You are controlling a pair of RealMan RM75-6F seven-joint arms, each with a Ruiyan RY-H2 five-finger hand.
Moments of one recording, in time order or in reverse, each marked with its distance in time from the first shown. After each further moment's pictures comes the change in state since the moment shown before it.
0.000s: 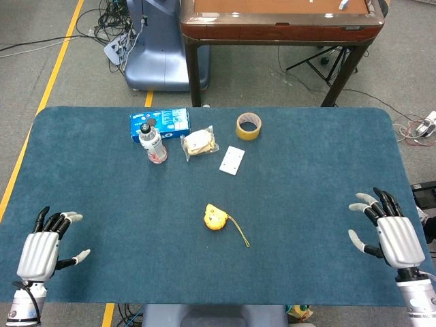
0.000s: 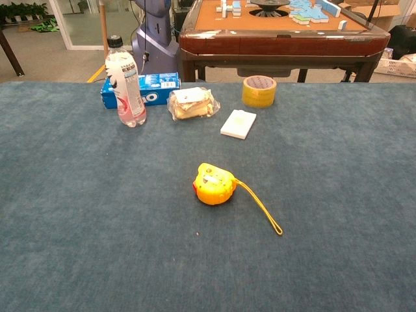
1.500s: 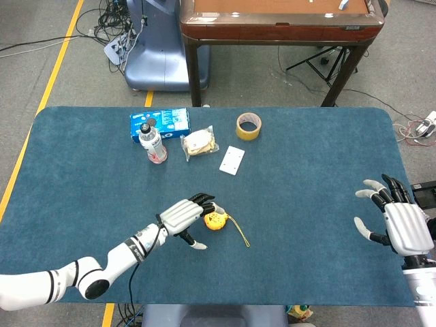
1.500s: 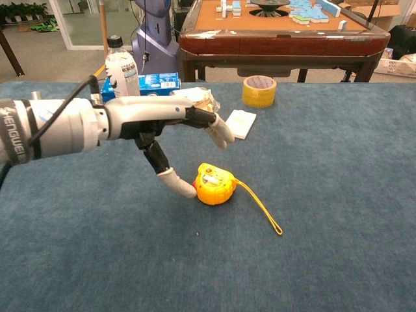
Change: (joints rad) left arm -0.752 -0.242 -0.210 0.138 -0.164 -0.881 -0.278; right arm 0.029 0.112 0.075 -0.117 0.103 -0.064 -0.039
